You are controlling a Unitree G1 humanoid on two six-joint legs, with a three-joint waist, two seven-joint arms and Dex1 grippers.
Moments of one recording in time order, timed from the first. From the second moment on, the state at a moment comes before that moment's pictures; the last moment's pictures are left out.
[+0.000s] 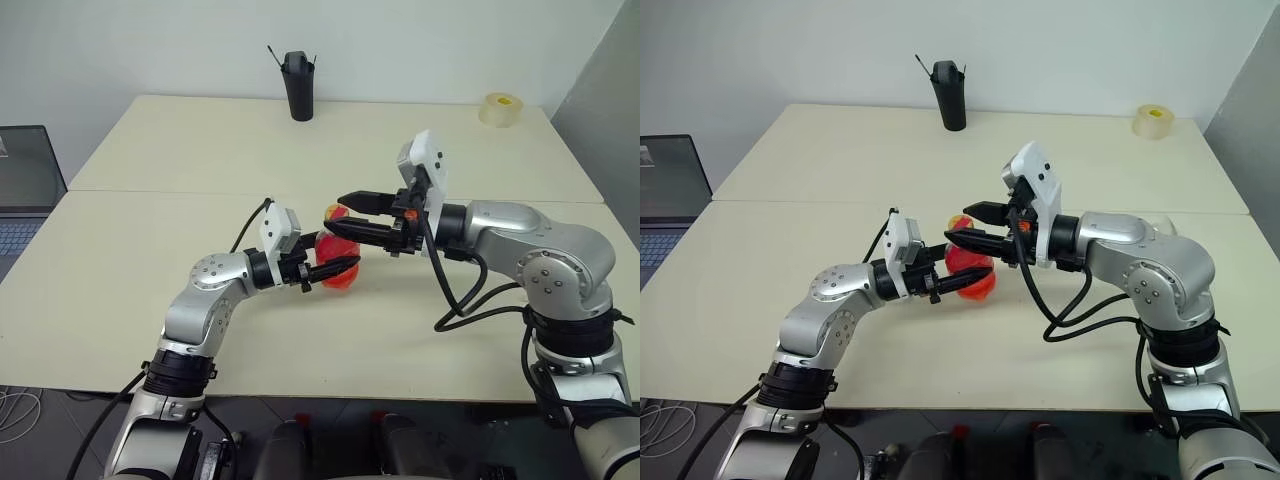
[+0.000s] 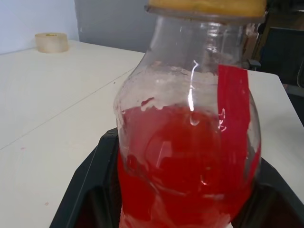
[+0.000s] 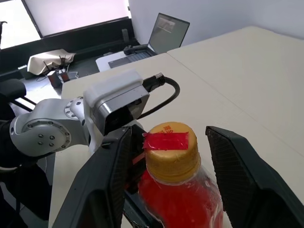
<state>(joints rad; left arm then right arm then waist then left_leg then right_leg) -0.46 0.41 -0.08 -0.03 -0.42 0.33 -0.99 -0.77 -0.46 0.09 -0.39 0.77 1.03 0.56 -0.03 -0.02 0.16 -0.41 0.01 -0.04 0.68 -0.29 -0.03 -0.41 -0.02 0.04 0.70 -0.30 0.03</state>
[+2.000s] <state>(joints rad) -0.55 0.37 -0.12 0.11 -0.40 0.26 -1.06 -0.71 -0.31 -0.05 -0.66 0.80 1.32 0.21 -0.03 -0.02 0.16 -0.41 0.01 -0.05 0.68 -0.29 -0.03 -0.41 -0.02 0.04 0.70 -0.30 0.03</state>
